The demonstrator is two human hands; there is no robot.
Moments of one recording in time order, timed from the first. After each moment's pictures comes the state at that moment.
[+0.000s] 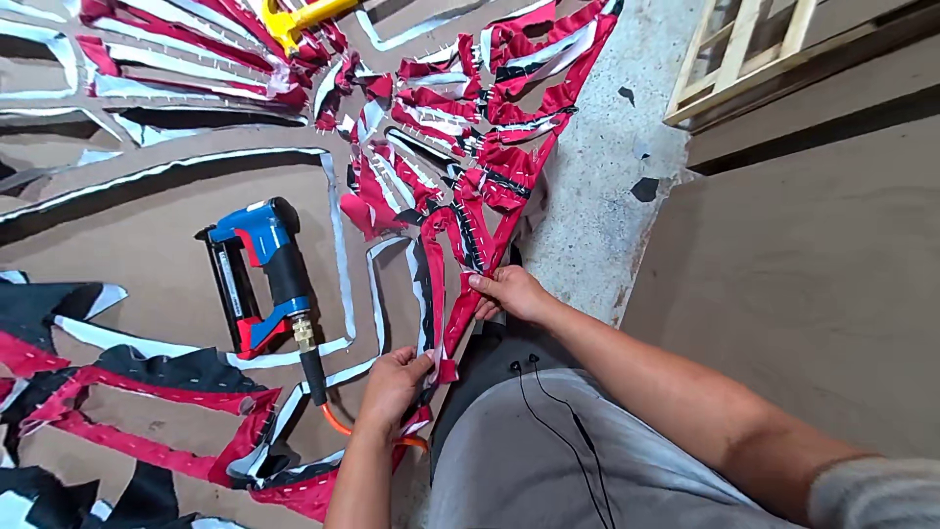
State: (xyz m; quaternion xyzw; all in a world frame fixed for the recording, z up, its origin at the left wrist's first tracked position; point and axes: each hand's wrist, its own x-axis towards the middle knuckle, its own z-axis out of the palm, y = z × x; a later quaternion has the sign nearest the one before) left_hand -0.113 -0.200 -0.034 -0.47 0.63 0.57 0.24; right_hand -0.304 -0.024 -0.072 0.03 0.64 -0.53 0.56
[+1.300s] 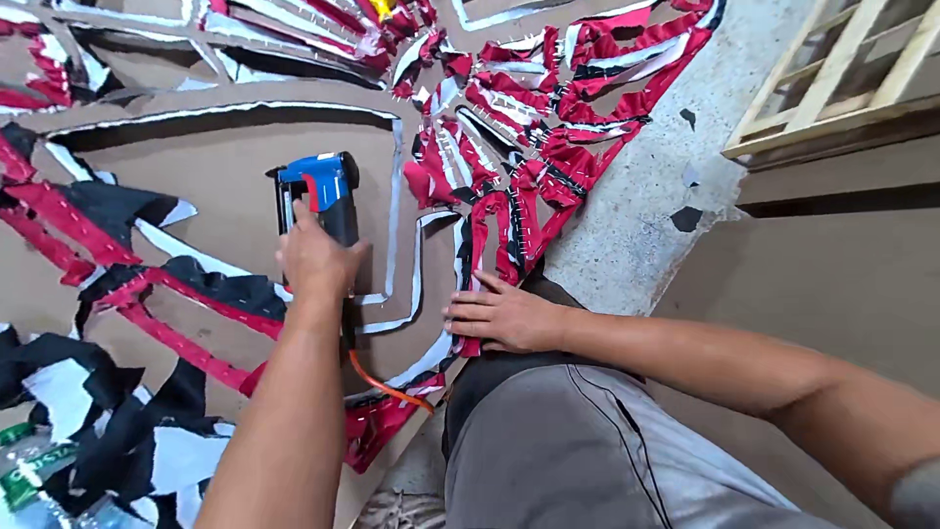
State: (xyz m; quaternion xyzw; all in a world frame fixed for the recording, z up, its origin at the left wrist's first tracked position) left_hand -0.166 -0.346 -0.019 -0.51 0.83 0.18 0.10; right_hand -0.278 -0.046 -0.064 -0.77 0.56 -0.21 0.22
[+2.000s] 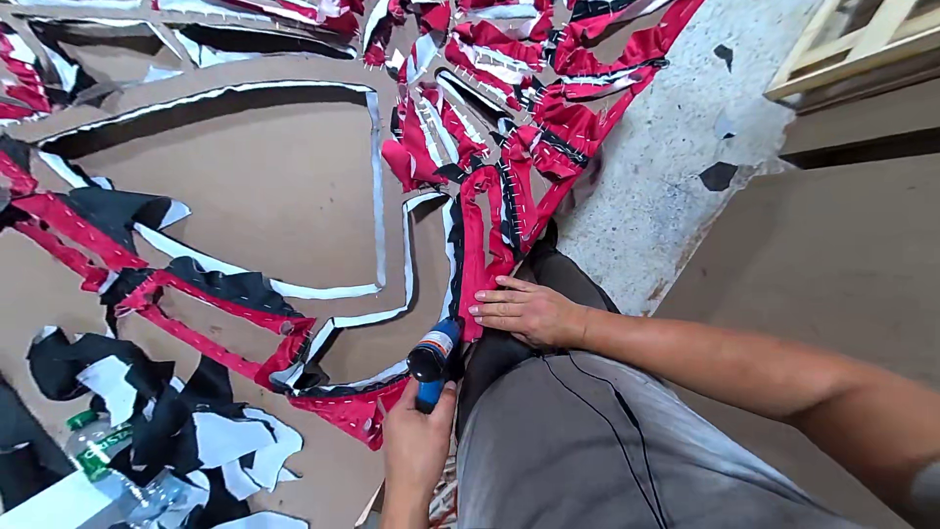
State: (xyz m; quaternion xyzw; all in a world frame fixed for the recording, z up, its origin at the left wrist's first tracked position) left_hand -0.049 -0.119 0.045 -0.60 0.67 0.41 0.15; right_hand -0.265 0.012 -0.110 -0.73 0.58 -0.33 0.16
